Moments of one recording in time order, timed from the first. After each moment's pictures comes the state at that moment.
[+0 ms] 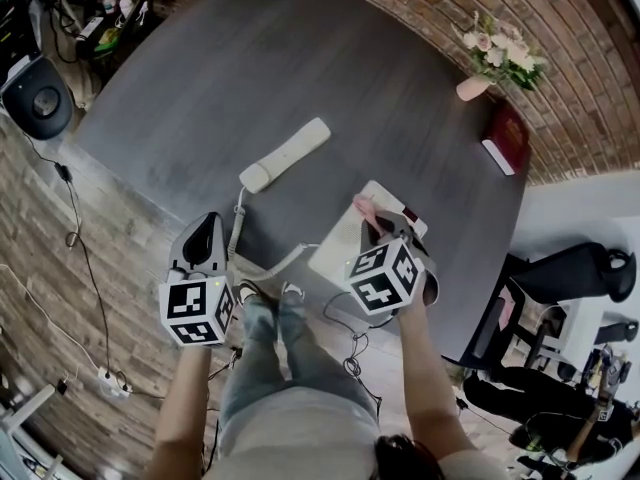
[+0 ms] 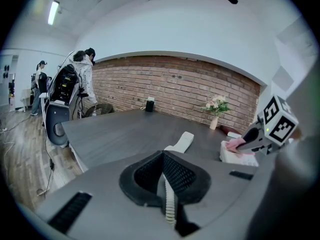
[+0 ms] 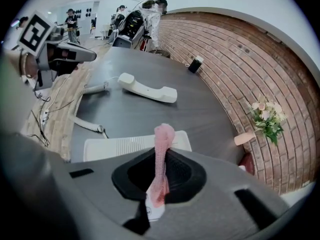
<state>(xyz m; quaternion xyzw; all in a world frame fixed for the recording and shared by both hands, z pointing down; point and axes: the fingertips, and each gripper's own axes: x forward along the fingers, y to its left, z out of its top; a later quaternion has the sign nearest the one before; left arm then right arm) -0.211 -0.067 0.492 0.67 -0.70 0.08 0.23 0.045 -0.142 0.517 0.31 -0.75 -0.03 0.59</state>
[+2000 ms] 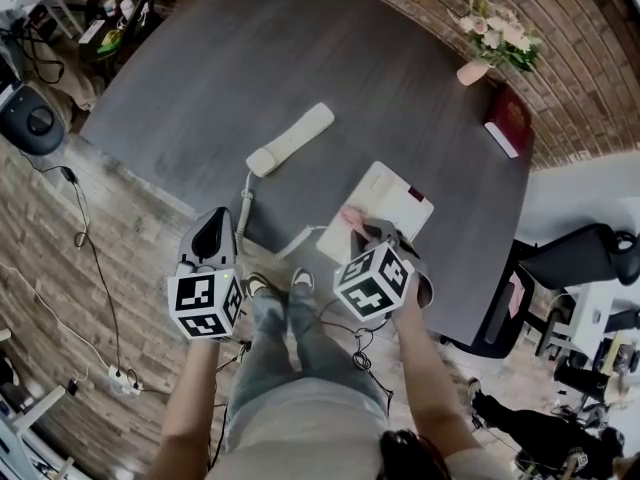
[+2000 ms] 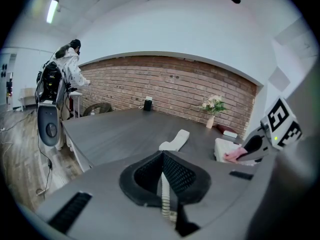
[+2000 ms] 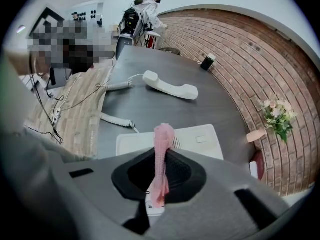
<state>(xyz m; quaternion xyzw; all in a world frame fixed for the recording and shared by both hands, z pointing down) -0.202 -0.046 0.490 0.68 -0.69 0.08 0.23 0.029 -0.078 0.532 0.27 -0.75 0.00 0.60</state>
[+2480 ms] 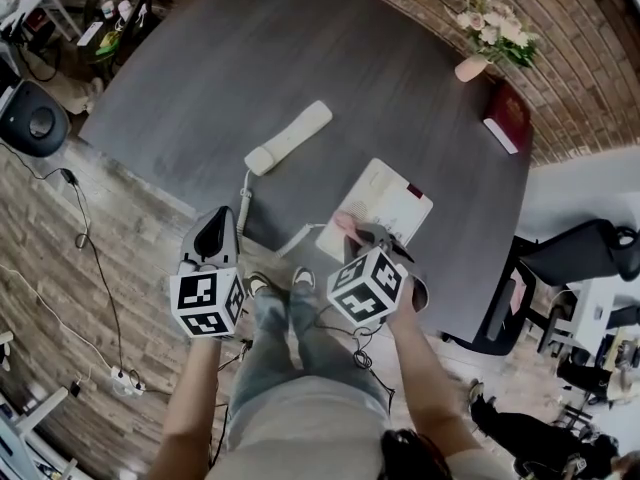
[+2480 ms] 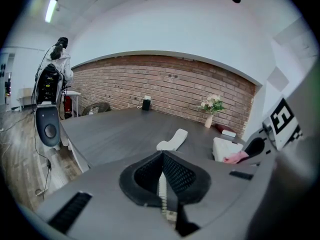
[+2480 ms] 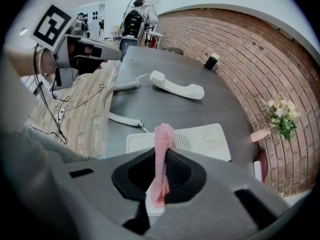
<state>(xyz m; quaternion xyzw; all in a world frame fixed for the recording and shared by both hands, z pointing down) -0.196 -0.047 0.492 0.68 -0.69 0.08 0.24 0.023 -0.061 0.536 0.25 -0.76 0.01 0.60</state>
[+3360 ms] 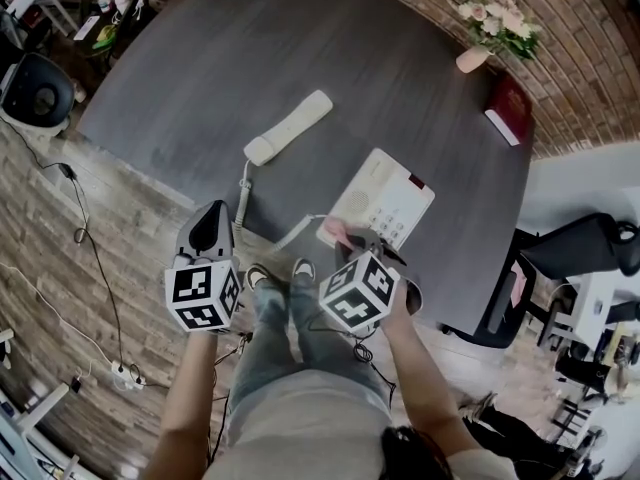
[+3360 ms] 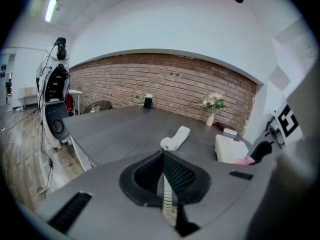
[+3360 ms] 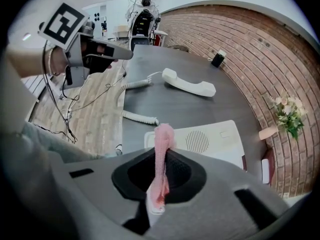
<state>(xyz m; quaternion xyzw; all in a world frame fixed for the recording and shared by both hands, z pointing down) -0.203 -0.042 0.501 0.68 -0.69 0.09 0.24 0.014 -0.031 0.546 0.22 -0.76 0.03 0.61</state>
